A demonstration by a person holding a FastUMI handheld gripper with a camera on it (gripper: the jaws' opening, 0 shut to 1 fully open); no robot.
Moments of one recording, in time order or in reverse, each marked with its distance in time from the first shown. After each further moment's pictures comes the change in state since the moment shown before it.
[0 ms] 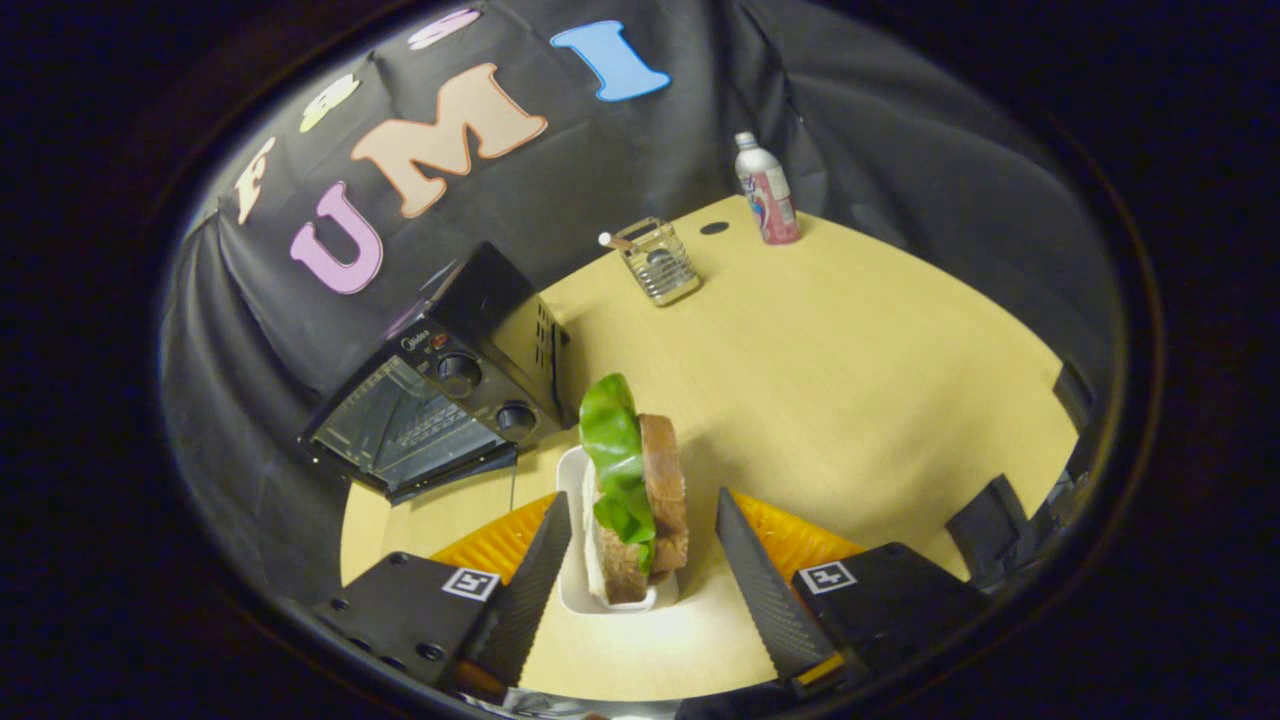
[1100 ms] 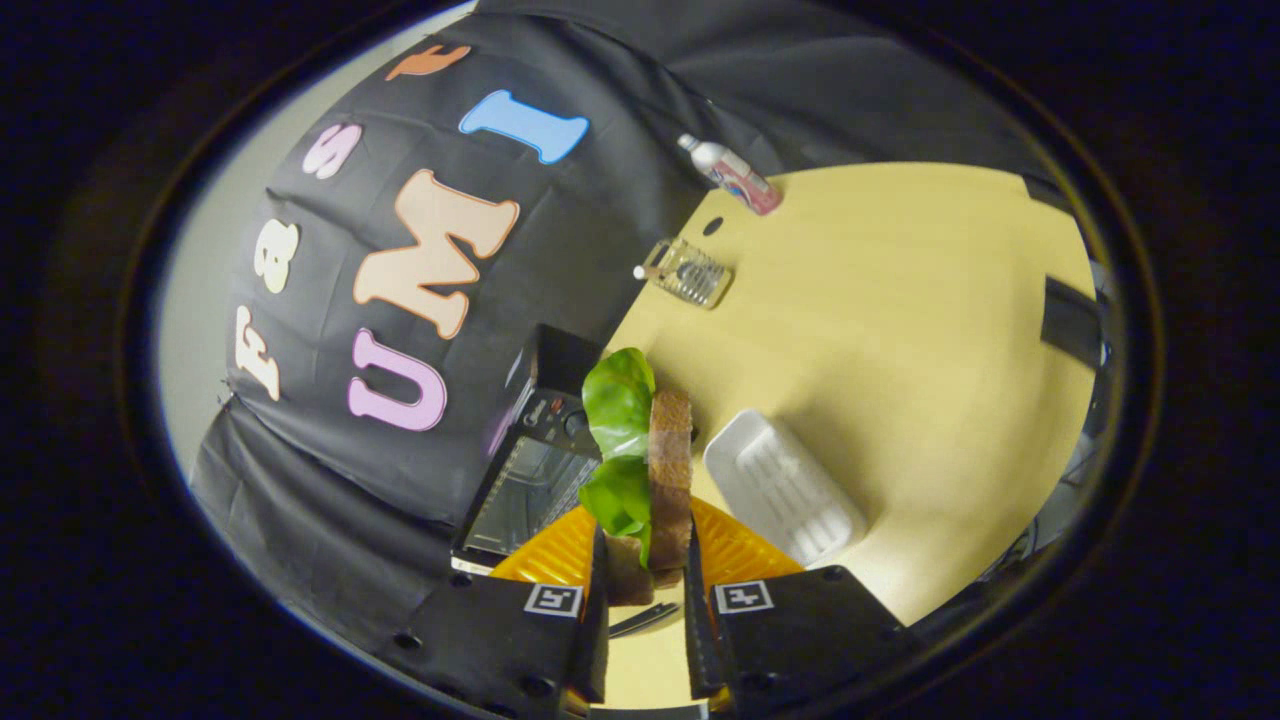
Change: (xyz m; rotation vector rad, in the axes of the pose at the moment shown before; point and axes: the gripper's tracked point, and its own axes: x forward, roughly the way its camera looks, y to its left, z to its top) arm -0.035 0.114 -0.007 0.501 -0.105 0.220
